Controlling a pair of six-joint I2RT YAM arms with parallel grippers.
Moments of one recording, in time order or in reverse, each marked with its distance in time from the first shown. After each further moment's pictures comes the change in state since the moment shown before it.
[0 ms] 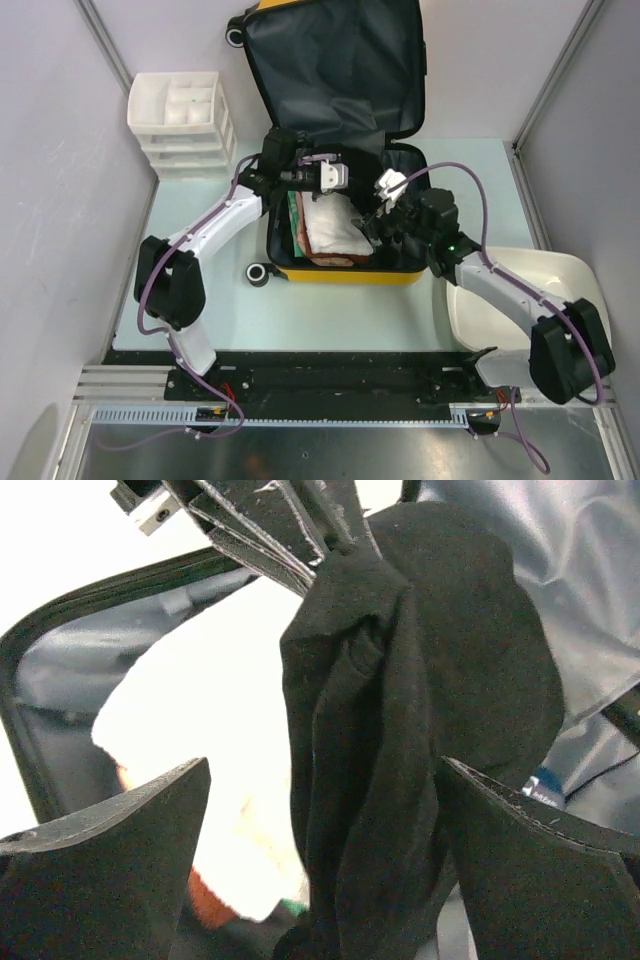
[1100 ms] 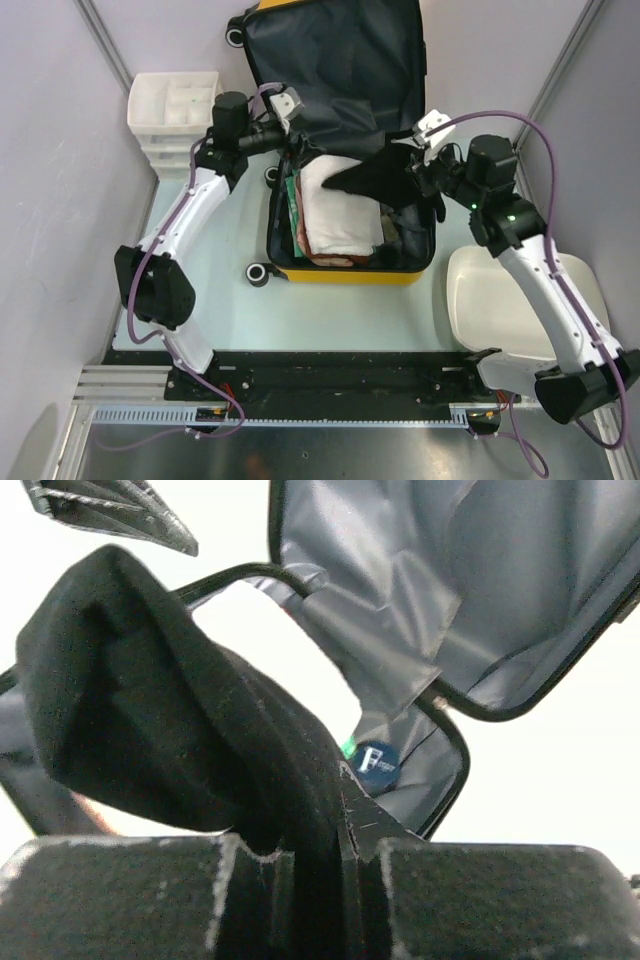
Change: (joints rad) left arm 0.167 0.002 0.219 0.018 -0.127 -0.568; right arm -0.077 -0.051 0.489 -0.498 0.153 -0.102
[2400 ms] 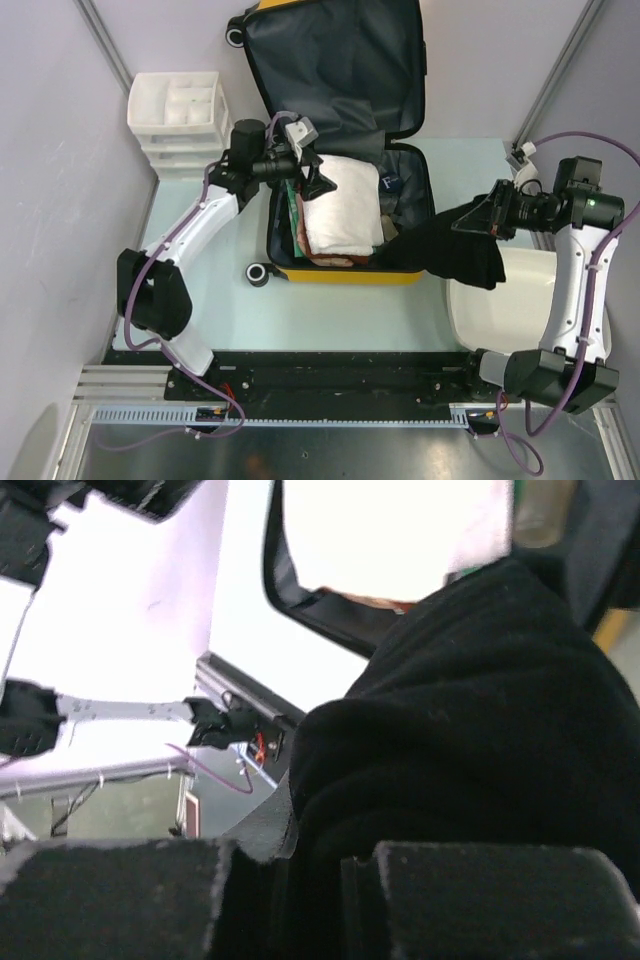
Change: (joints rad) left arm -0.048 -0.089 -0.234 0.006 0.016 -0.111; right arm -0.703 0.038 0.175 -1.080 -0.741 0.343
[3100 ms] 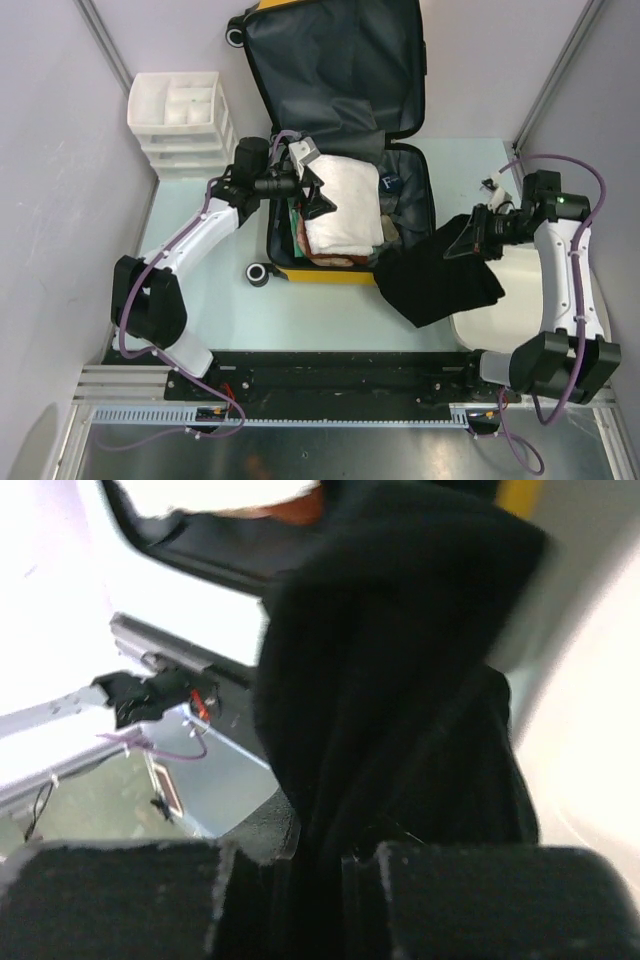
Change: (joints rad) left arm -0.027 -0.063 -0.155 -0.007 0.008 -0.017; right arm 0.139 0.005 -0.169 -0.029 0.195 0.000
